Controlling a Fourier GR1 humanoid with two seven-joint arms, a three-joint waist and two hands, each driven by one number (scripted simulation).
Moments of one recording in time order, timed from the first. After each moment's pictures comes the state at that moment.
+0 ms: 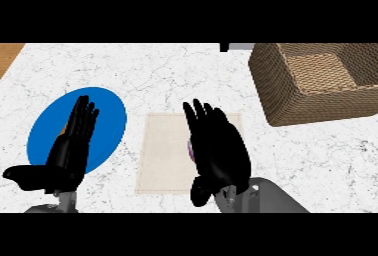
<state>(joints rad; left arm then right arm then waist) -0.02 0.25 -0.17 -1.67 0.20 0.28 -0.02 -0.55 -0.05 0.64 -1.76 0.69 0.37 1.09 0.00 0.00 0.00</state>
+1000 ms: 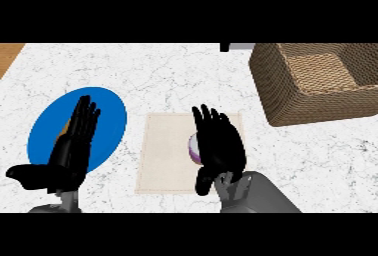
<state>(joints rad) -0.01 0.19 -0.13 -1.68 0.15 0.24 -0.01 -0.47 -0.01 0.60 -1.61 0.79 0.34 1.00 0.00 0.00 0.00</state>
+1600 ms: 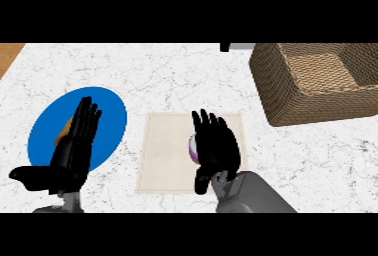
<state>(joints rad) 0.00 0.15 -0.11 -1.68 0.11 0.22 0.00 -0.46 -0.01 0.62 -1.52 0.79 0.29 0.96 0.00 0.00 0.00</state>
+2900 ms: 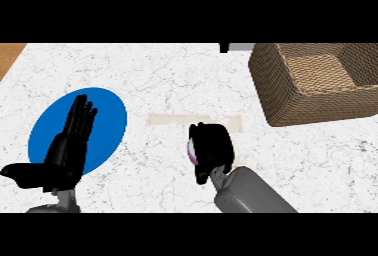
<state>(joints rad) -0.01 0.12 -0.04 -1.68 0.09 0.15 0.01 -0.48 -0.01 0.64 -1.36 0.90 0.25 0.78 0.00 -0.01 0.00</state>
